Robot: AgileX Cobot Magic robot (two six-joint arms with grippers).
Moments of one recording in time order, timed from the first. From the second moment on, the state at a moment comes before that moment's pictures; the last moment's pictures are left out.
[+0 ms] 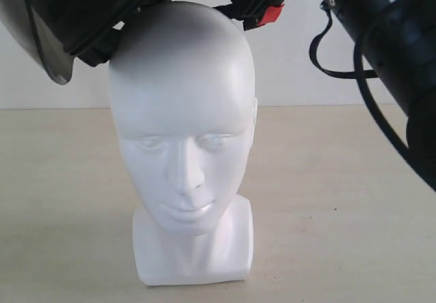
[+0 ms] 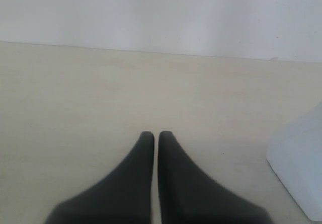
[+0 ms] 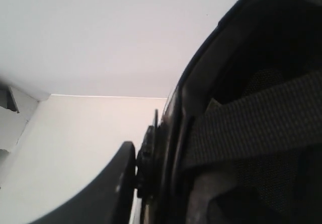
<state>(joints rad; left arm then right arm) -0.02 0.00 0.00 -0.06 0.30 -0.01 0.77 1.32 -0.83 0.12 -1.08 1.69</state>
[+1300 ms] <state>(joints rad) -0.02 0.00 0.00 -0.06 0.30 -0.01 0.77 1.31 -0.58 0.27 -1.13 1.64</state>
